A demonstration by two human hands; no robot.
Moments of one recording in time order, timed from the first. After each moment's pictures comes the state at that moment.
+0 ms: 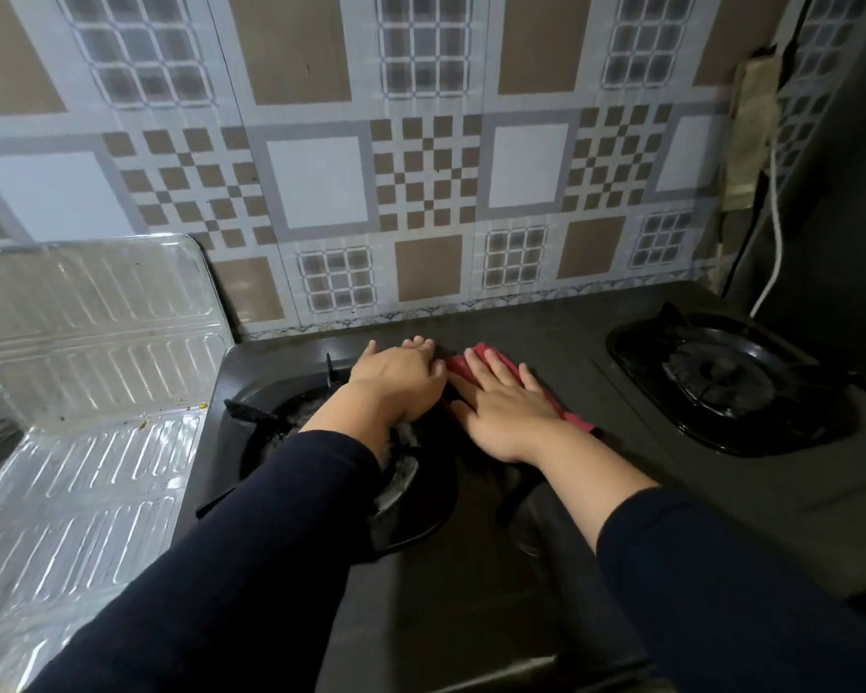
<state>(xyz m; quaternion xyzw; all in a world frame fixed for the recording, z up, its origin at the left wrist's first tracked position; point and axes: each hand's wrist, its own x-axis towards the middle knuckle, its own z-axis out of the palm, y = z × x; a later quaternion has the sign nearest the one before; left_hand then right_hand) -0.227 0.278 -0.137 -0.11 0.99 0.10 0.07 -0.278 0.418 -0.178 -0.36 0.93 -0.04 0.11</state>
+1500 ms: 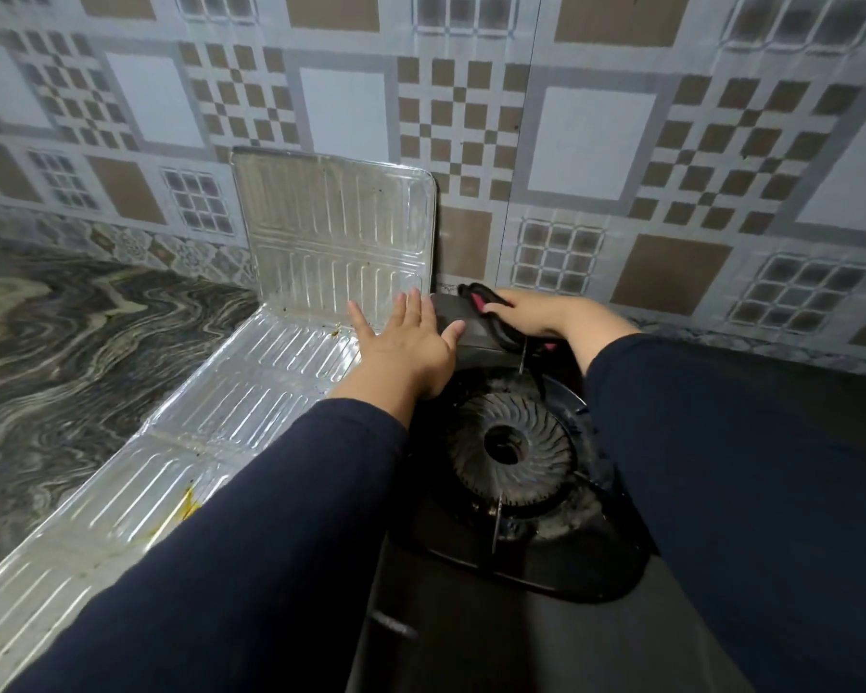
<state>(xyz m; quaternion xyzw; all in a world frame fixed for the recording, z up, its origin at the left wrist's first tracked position) -0.152 0.152 -0.162 -0.42 0.90 0.07 0.05 -0.334 0.182 -0.164 -0.53 0.81 -0.09 0.24</state>
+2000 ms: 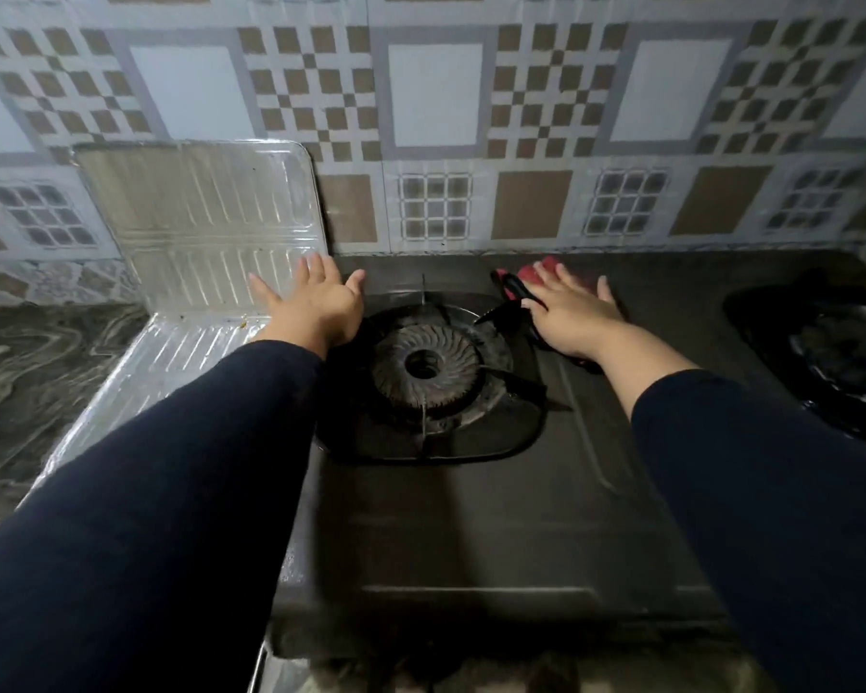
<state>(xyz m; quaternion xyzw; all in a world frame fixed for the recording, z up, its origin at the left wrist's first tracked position) -0.148 0.147 -0.168 -0.39 0.92 0.07 0.02 -0.315 0.373 -0.181 -0.36 0.93 -0.06 0.09</state>
